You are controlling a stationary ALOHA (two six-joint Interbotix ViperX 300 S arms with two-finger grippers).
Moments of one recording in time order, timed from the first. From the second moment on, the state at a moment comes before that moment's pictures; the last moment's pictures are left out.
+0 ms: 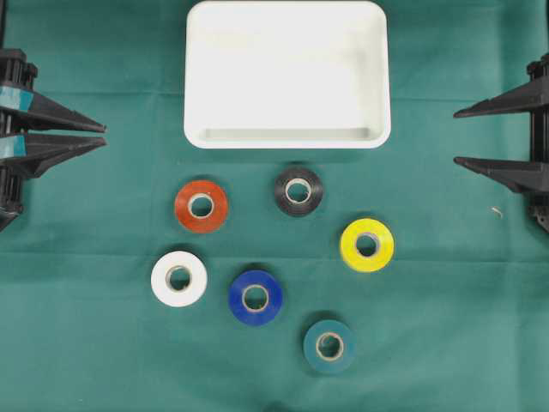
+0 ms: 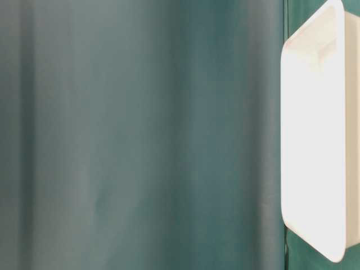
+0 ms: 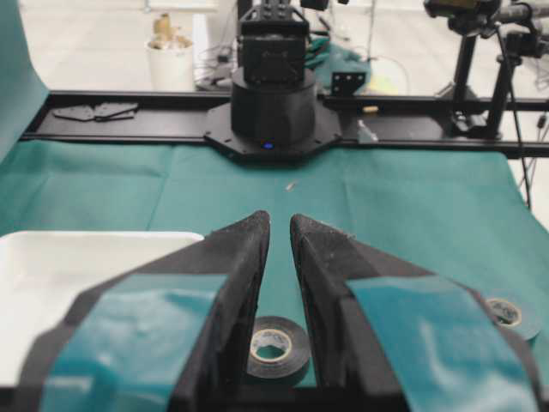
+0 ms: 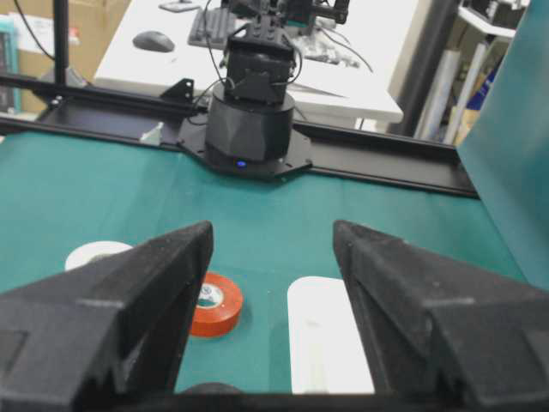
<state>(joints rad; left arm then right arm) 0.00 -0.97 1.18 0.00 -0.29 0.00 0.00 -0.97 1.18 0.00 -0.29 0.00</state>
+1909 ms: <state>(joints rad) -0.03 -0.89 1.25 -0.02 -0.21 -0.01 0.00 -1.12 1.54 -0.06 -0.20 0.00</state>
